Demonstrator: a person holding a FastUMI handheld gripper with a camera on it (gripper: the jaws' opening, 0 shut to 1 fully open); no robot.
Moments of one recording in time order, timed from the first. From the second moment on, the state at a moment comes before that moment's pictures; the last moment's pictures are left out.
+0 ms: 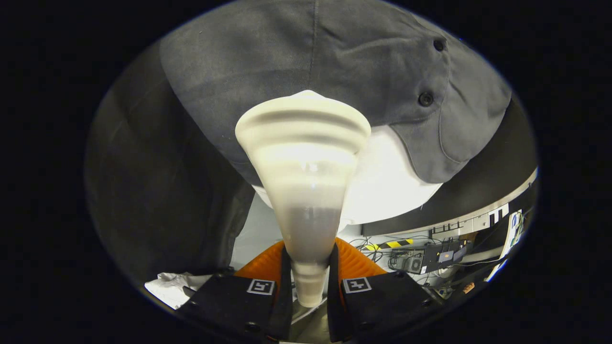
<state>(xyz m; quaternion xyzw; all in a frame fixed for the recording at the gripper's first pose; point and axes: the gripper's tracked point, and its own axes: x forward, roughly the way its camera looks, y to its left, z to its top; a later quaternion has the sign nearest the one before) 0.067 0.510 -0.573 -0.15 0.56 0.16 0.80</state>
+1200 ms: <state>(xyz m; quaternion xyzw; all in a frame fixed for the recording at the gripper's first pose) 0.149 0.325 -0.245 -0.05 0.35 0.11 0.93</state>
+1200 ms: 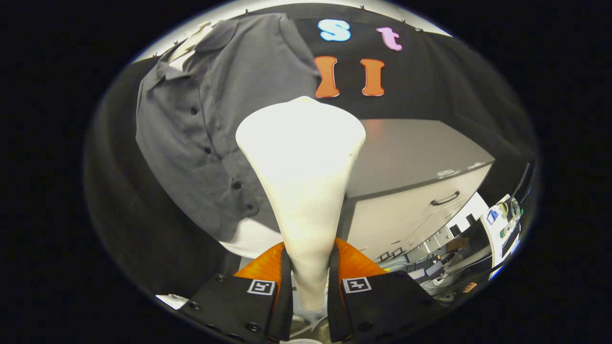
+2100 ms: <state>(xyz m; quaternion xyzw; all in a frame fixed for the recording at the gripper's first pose) 0.154 0.226 0.006 -0.01 0.12 0.16 0.98</state>
